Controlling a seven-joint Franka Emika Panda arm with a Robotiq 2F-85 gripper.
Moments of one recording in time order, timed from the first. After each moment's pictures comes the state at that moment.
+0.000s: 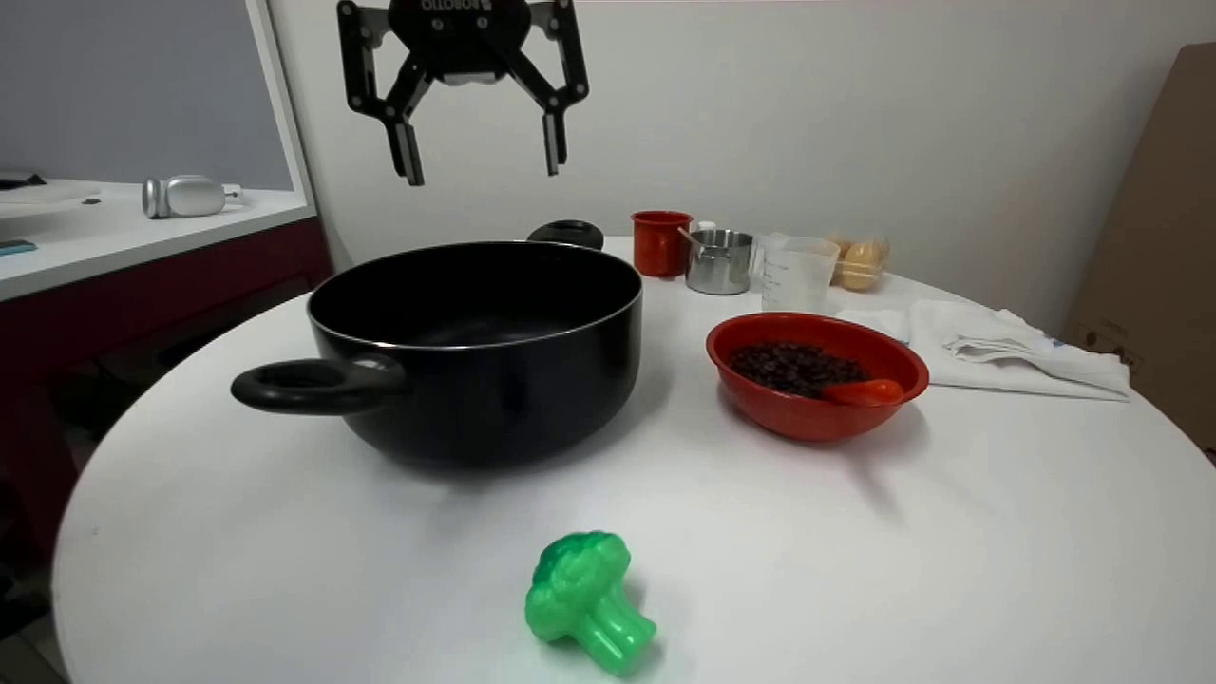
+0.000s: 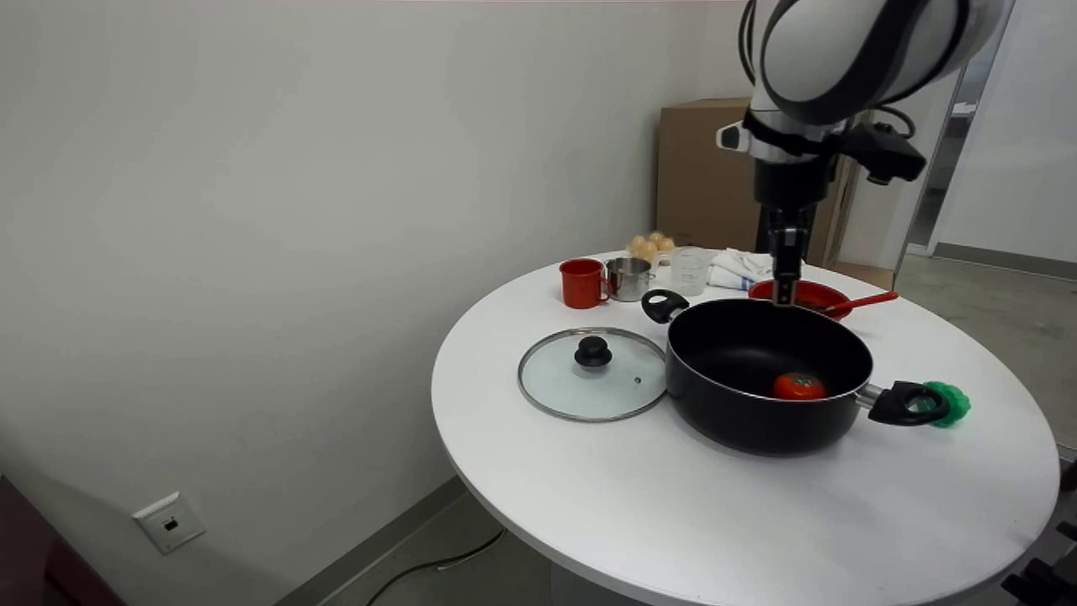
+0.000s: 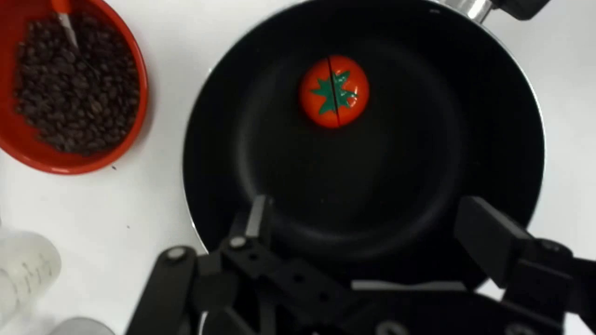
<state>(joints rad) -0.07 0.11 0.00 -2.34 -0.21 2.43 -0.66</state>
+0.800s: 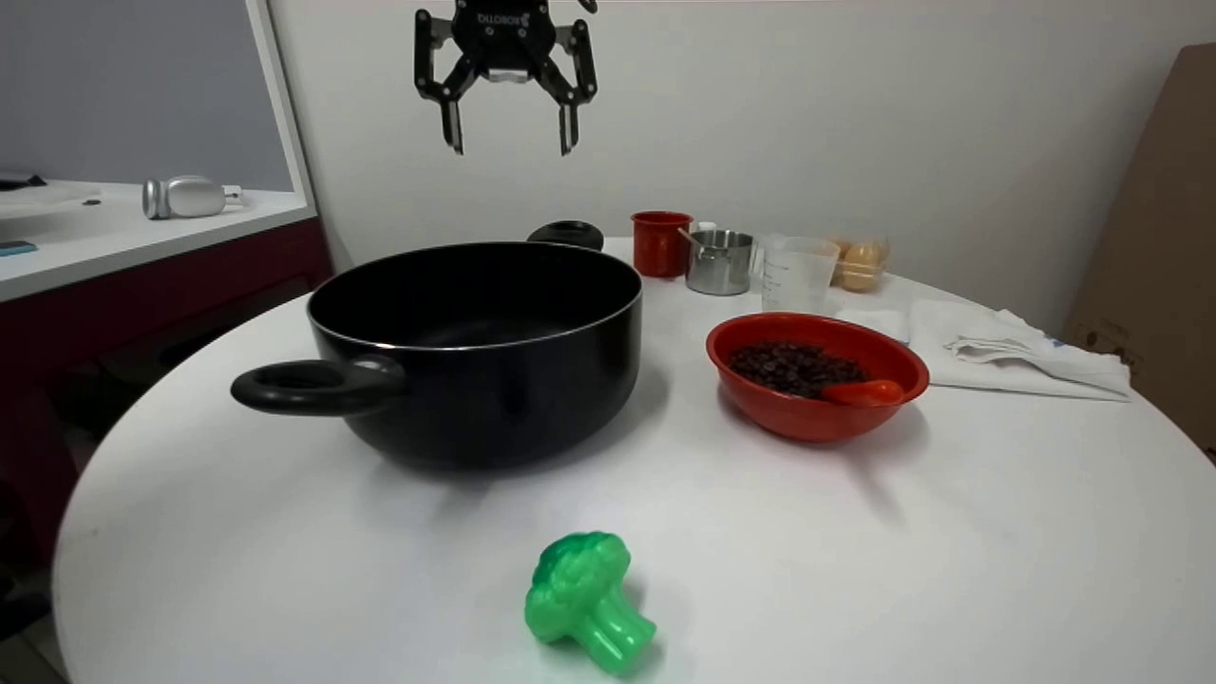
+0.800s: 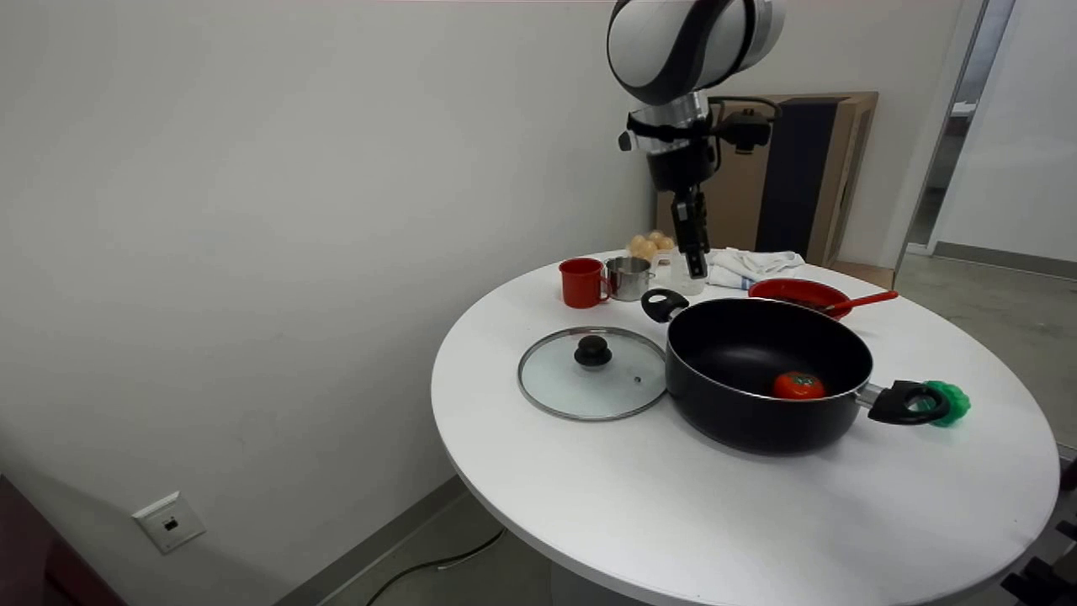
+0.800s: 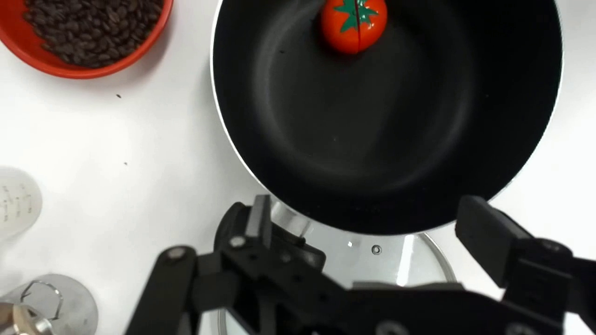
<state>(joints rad) 0.01 0.42 0.06 -1.82 -0.25 2.04 -0.61</state>
